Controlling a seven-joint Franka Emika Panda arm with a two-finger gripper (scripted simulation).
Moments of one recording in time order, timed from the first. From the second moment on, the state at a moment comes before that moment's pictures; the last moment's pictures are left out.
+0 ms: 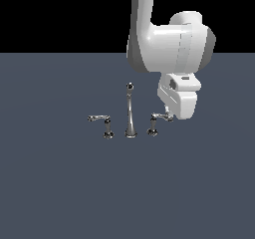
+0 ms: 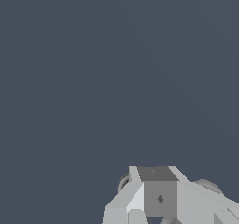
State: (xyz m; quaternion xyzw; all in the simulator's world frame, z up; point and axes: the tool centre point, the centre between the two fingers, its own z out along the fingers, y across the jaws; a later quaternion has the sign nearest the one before) arm 0.002 -0.148 0.086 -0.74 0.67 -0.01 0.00
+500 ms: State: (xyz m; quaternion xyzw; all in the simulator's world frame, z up) arm -0.032 -0.148 0.086 -0.74 0.67 0.00 0.00
